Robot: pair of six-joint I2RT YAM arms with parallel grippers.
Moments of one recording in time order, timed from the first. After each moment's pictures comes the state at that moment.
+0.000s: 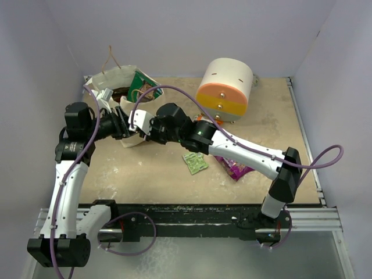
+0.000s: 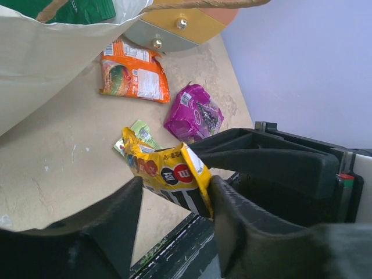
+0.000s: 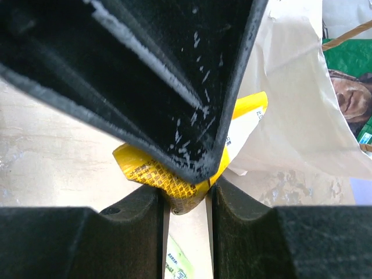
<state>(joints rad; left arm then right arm) 0.01 0.93 1.04 -0.53 0.81 -0.52 1.08 1.71 1.66 -0.41 0.01 -0.45</state>
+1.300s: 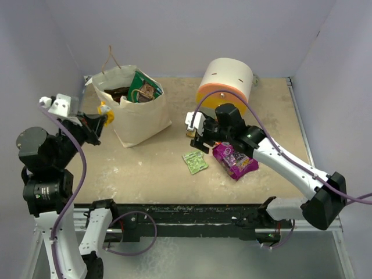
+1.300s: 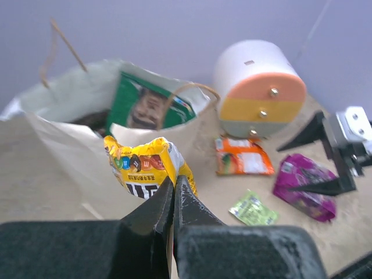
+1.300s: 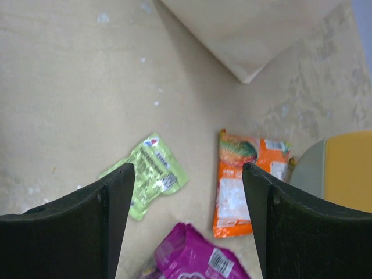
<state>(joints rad) 0.16 0.68 1.29 -0.68 0.57 -0.14 0.73 1.32 1.16 -0.40 -0.33 -0.58</state>
